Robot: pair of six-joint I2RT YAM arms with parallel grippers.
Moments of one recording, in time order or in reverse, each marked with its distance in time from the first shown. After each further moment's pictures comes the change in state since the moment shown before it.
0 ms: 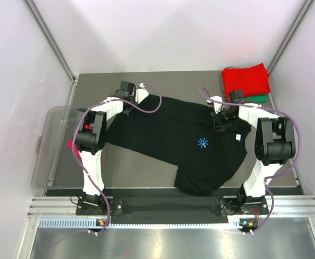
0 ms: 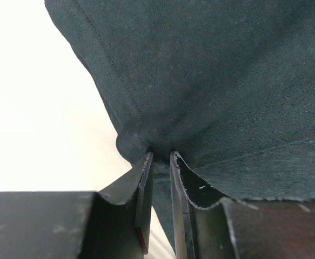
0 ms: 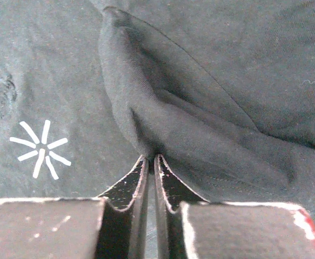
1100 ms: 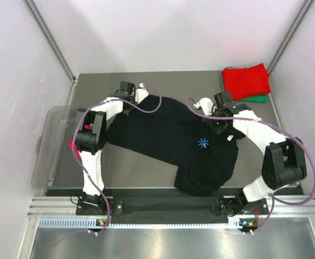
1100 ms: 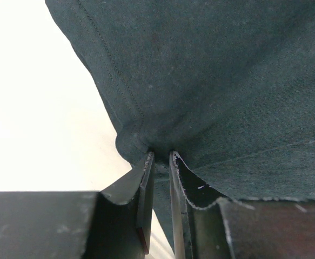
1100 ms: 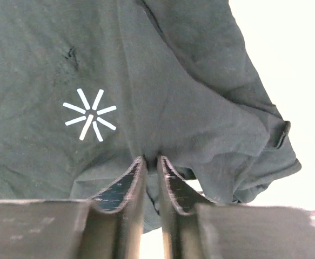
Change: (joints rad) left arm 0.003 0.000 0.000 -0.001 0.008 0.000; right arm 0.246 -0.295 -0.062 -0.119 0.348 0.049
